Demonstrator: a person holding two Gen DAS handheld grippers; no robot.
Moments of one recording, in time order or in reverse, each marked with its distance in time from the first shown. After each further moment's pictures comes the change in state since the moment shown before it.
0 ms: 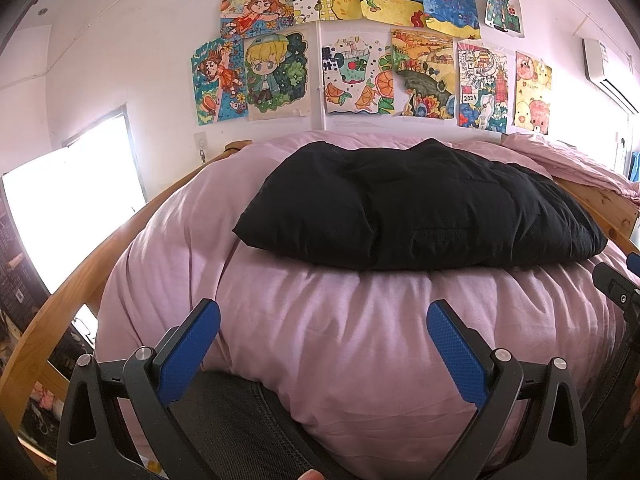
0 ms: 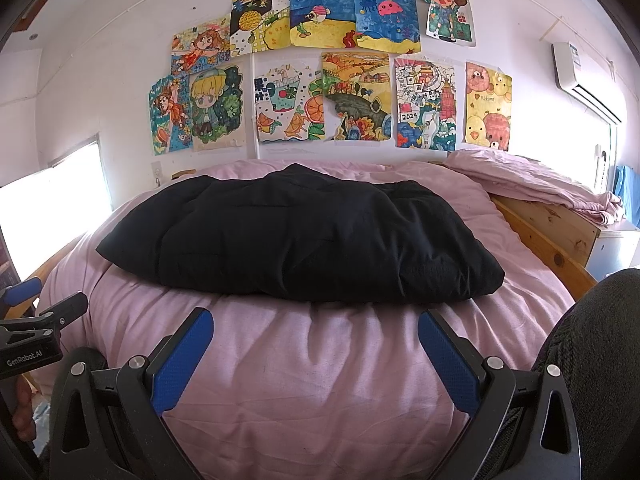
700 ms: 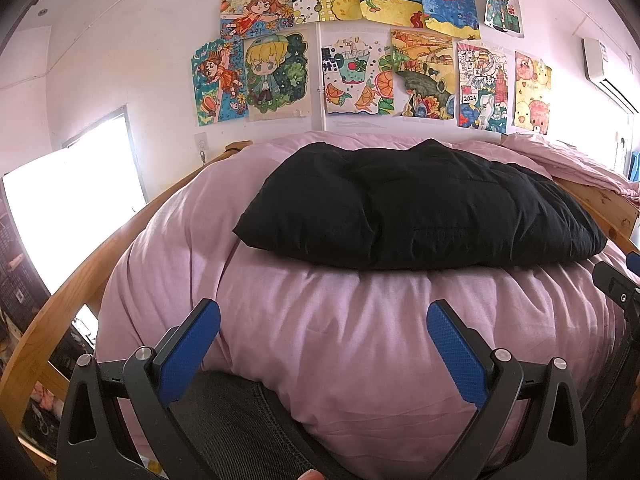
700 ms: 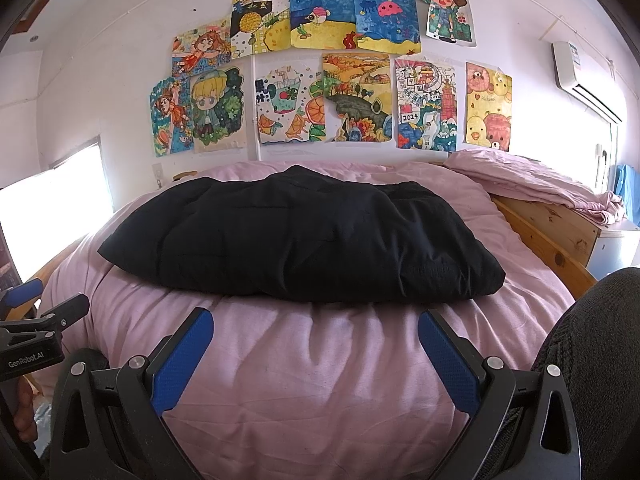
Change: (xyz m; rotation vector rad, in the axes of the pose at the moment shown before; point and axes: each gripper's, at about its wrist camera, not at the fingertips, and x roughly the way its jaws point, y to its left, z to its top) left arm 0.000 0.004 0.000 0.005 0.000 -0.002; right arm 0.000 0.002 0.000 0.004 -0.001 0.000
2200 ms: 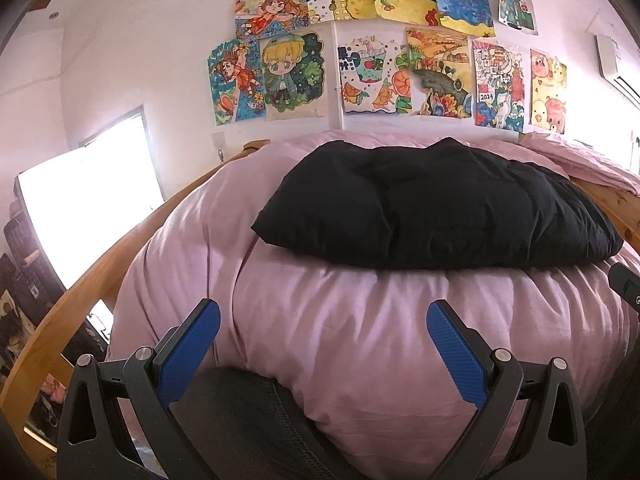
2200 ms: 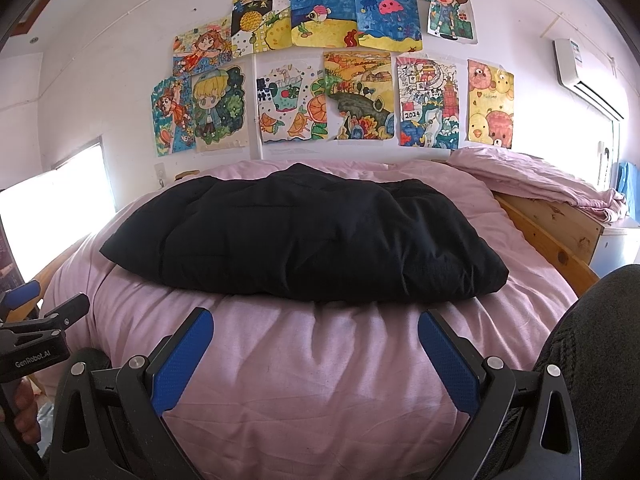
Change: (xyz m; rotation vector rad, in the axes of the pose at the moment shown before) left arm 0.003 0.014 -0.003 0.010 -0.002 0.064; right arm 0.001 0.005 -0.001 0.008 0.003 -0.003
